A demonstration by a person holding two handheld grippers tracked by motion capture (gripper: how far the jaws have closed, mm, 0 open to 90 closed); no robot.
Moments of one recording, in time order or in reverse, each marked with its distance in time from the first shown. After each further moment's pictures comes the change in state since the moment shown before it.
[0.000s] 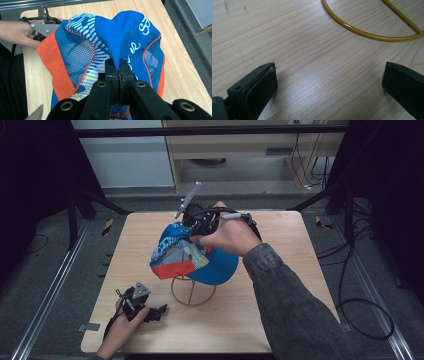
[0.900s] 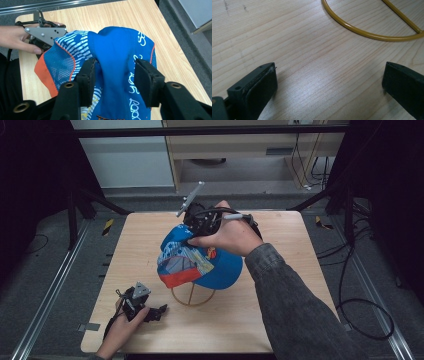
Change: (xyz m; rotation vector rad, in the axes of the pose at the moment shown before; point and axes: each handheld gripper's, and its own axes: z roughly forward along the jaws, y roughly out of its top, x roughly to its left) left arm 0.000 0.000 0.000 -0.001 -0.001 0.000; right arm -0.001 -0.003 -0.001 -0.025 -0.025 0.027
